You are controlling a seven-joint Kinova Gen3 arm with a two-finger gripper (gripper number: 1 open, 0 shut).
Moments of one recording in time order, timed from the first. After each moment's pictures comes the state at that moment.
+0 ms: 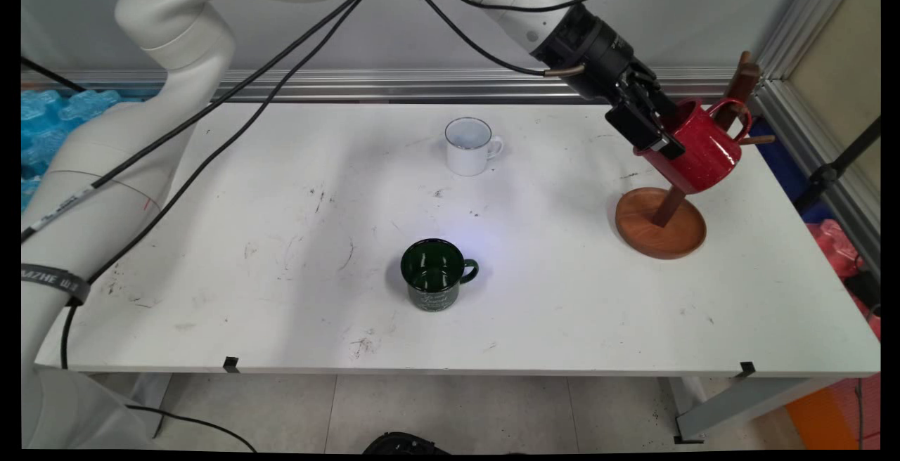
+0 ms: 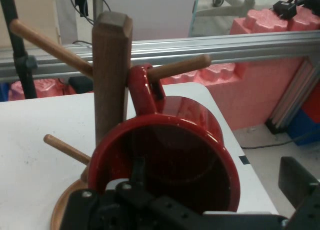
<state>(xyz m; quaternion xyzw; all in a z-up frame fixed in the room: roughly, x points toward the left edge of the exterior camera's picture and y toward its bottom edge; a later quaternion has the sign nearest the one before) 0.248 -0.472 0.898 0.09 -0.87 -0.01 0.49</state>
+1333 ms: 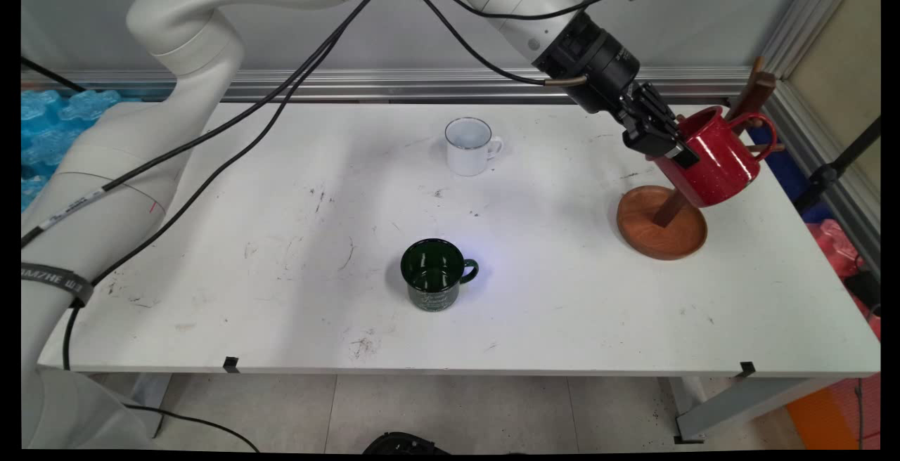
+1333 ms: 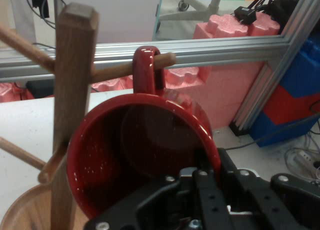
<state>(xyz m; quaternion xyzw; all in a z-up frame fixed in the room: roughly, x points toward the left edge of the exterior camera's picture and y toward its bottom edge) 0.240 -0.459 0.897 0.07 -0.86 -0.06 0.50</state>
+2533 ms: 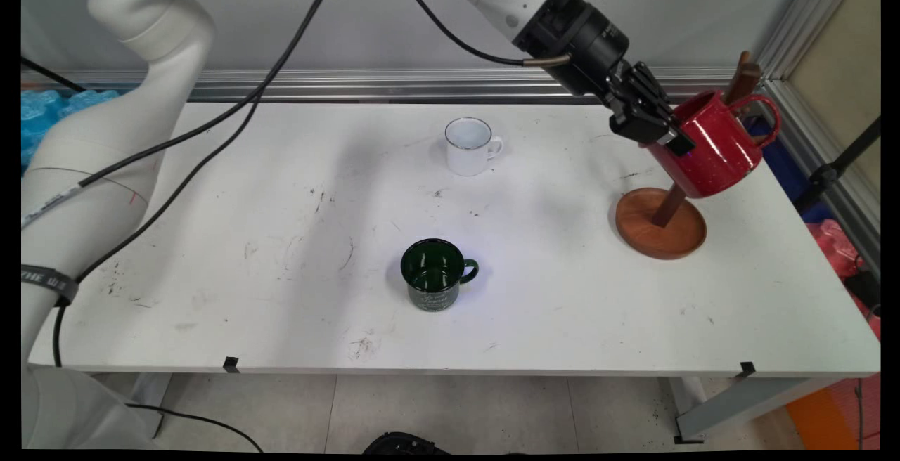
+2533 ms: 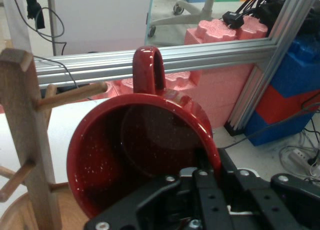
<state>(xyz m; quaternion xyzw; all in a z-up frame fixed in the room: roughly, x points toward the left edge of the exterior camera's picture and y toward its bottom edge) 0.259 -0.429 0.934 0.06 -0.86 -0.04 0.50</state>
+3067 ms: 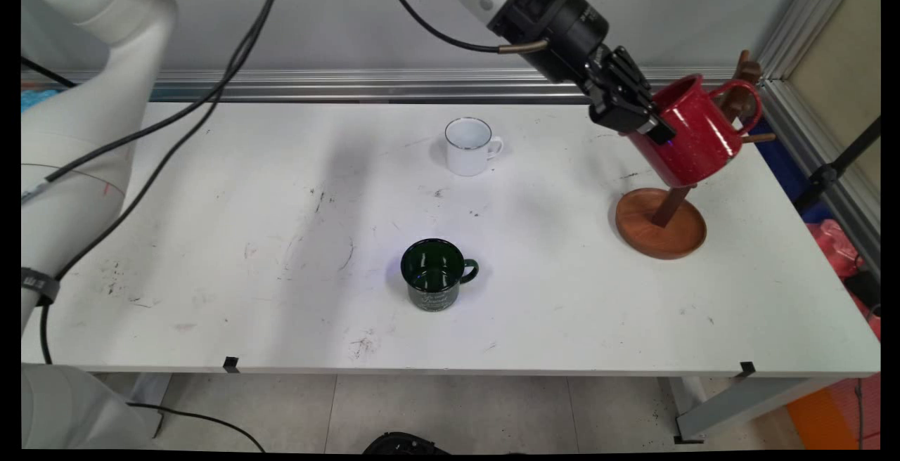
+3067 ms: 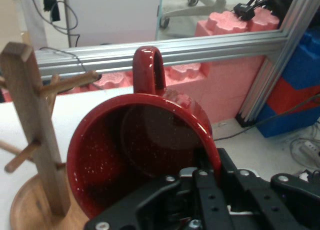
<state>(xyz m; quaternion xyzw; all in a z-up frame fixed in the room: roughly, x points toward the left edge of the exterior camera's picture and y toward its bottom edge) 0.279 -0.403 0.958 0.07 -0.87 -0.02 0.49</state>
